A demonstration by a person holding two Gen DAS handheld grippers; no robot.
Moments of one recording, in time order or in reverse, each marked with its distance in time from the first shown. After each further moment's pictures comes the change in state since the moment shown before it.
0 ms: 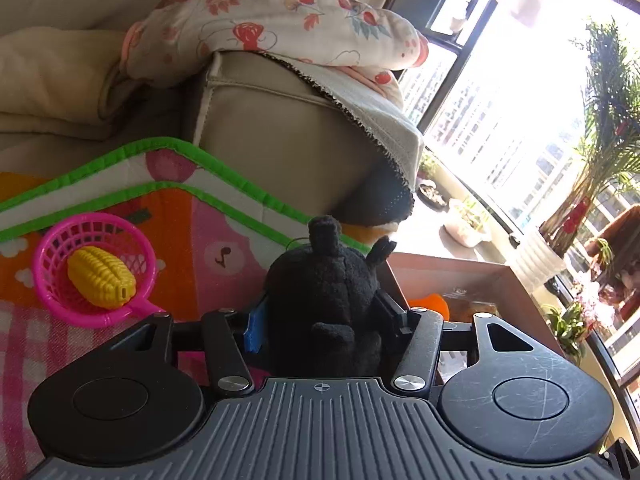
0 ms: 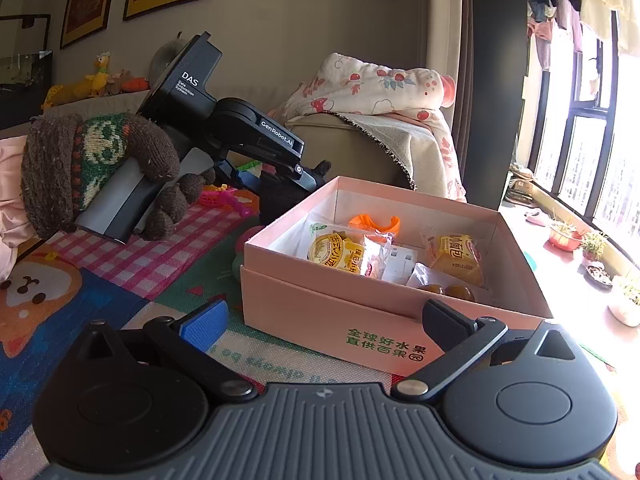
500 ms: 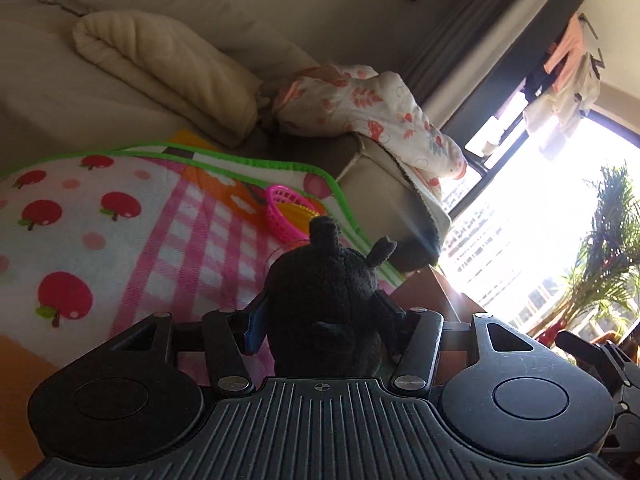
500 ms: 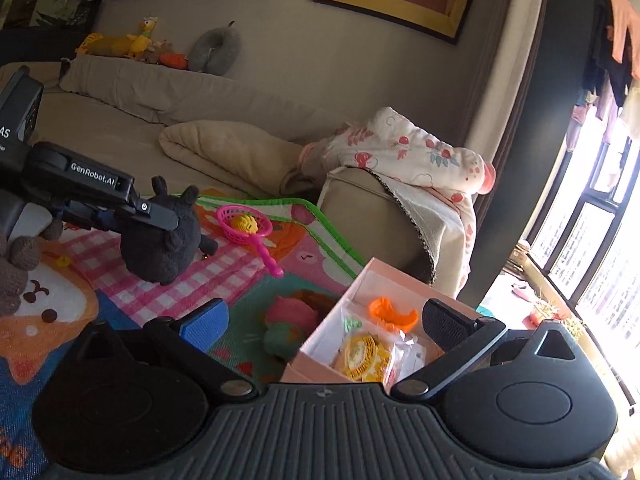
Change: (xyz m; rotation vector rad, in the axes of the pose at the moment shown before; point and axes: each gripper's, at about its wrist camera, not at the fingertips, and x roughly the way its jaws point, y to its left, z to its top) left arm -0.156 0.097 -0.105 -0.340 -0.270 -0.001; right arm 0.010 0.080 0.089 -0.303 -0.020 0.006
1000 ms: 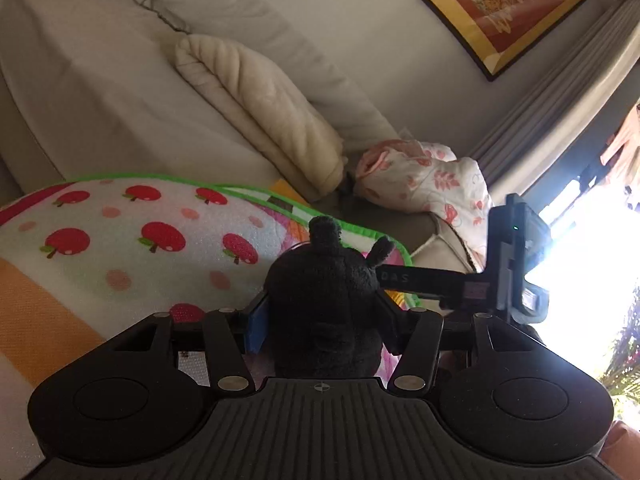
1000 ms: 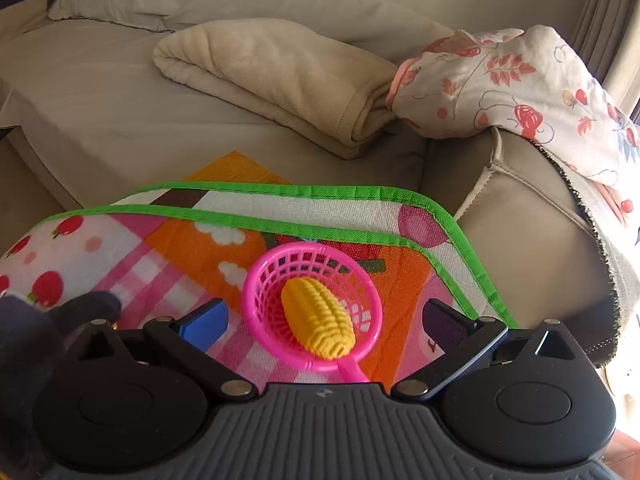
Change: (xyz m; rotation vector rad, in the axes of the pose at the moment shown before) left arm -0.026 0.044 0.015 -0.170 -0.171 0.128; right arm 0.279 0.084 0.089 0.081 0.389 0.073
